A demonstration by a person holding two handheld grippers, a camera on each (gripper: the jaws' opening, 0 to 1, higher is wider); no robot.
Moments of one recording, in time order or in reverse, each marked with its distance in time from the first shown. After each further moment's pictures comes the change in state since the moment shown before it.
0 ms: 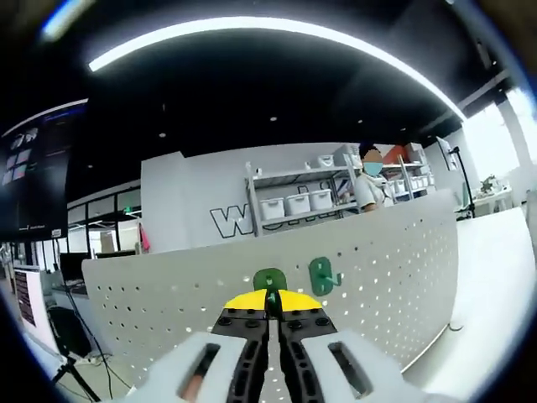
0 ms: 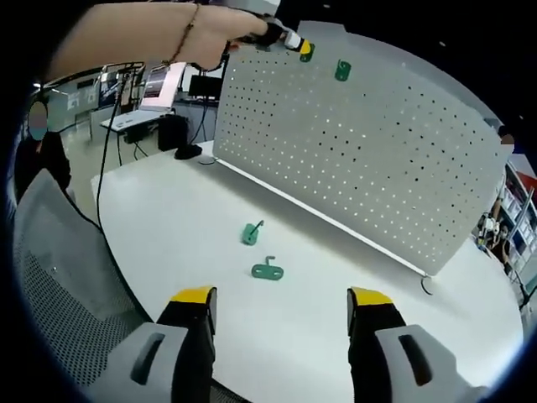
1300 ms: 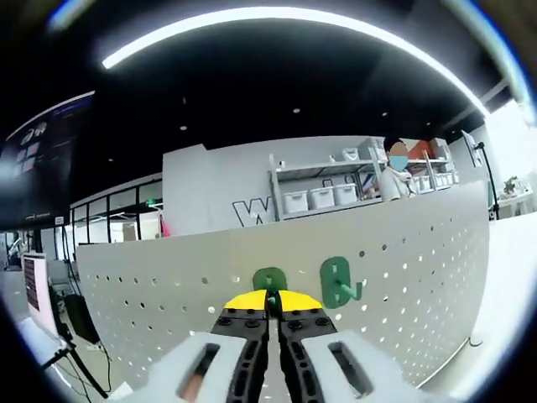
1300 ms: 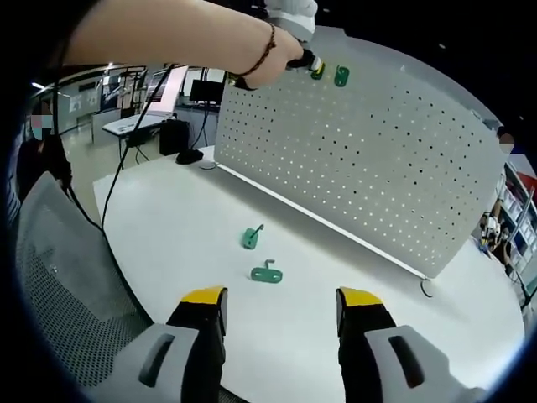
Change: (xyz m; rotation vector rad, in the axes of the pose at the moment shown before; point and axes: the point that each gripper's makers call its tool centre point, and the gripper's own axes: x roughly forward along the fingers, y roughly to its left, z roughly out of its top) left arm 0.032 -0.005 -0.016 -0.024 0.030 0.135; right arm -0.004 -0.003 0.001 -0.003 -0.014 0.001
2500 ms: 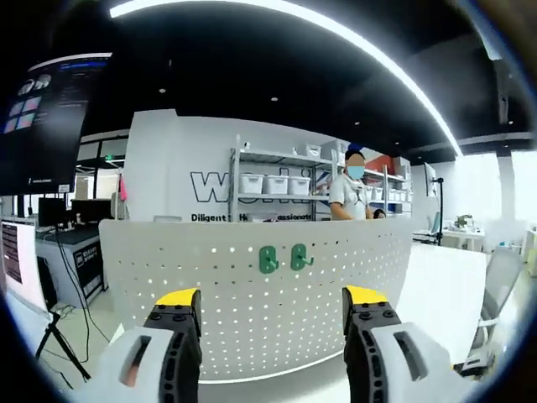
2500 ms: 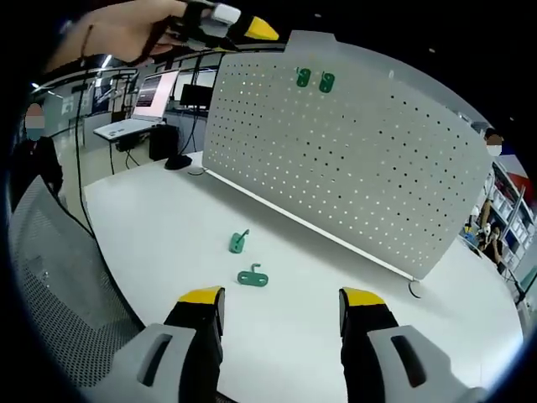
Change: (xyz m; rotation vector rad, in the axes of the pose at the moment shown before) left arm -0.136 0.043 0.020 -0.226 0.158 -0.297; right arm -0.005 -0.016 0.005 0.014 -0.035 -0.064
